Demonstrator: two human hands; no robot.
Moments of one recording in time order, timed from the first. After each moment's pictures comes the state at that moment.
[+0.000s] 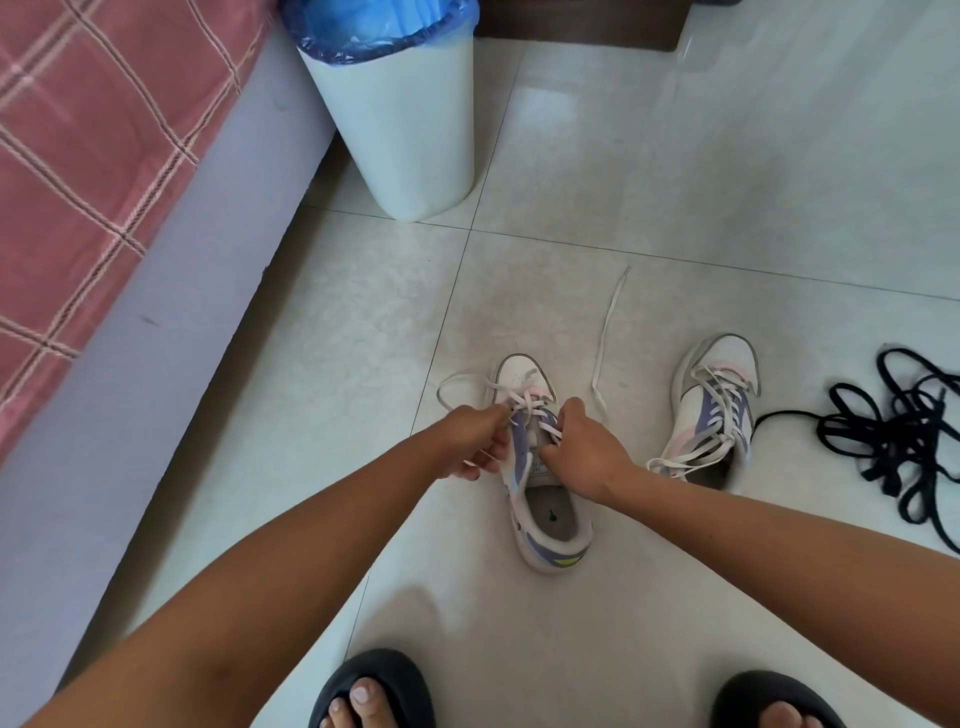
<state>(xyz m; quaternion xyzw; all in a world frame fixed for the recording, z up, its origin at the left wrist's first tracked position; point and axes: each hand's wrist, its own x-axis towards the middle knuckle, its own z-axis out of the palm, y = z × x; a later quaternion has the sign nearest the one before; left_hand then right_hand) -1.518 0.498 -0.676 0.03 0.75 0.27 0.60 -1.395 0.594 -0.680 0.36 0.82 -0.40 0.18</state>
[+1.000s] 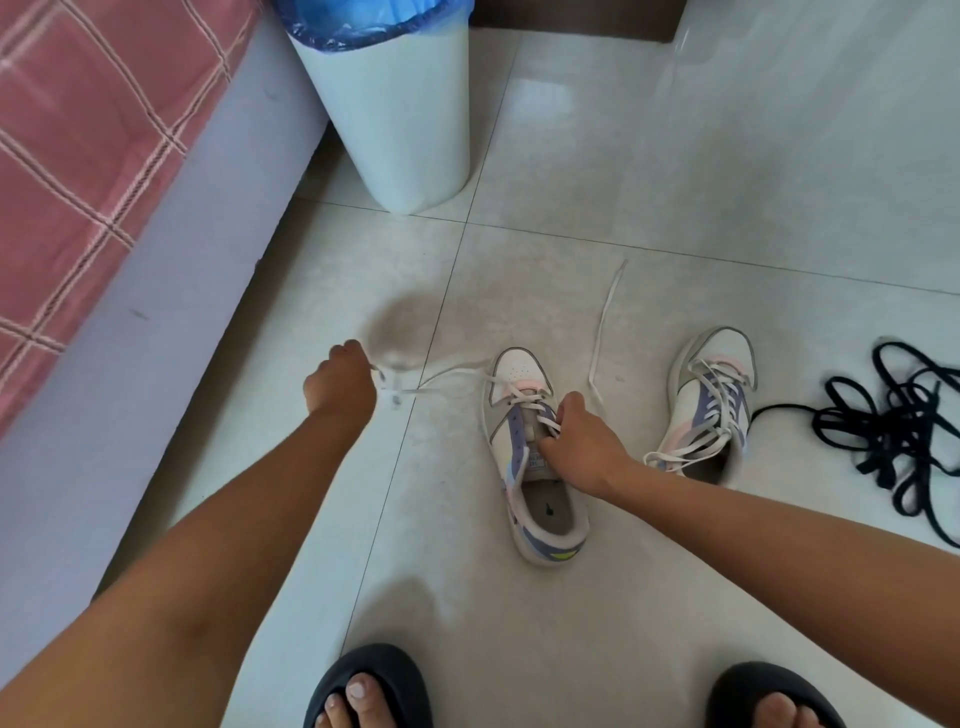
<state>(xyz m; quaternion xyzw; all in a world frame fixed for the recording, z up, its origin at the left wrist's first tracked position) -1.605 0.445 -0.693 0.20 0.97 -0.06 0.13 -1.395 0.595 -0.685 0.39 0.81 -0.41 0.17</state>
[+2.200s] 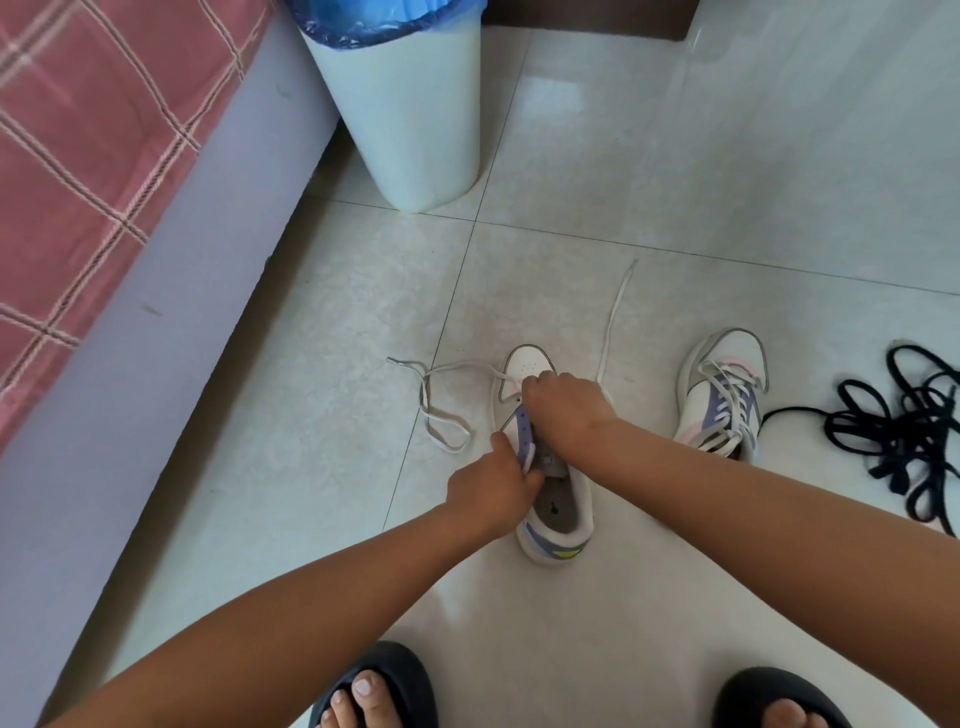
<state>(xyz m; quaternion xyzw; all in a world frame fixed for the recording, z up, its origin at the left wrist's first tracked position) -1.453 0.477 -0.679 0.29 0.87 0.07 0.38 -1.439 0.595 -0.659 0.16 0.95 -0.06 0.24</state>
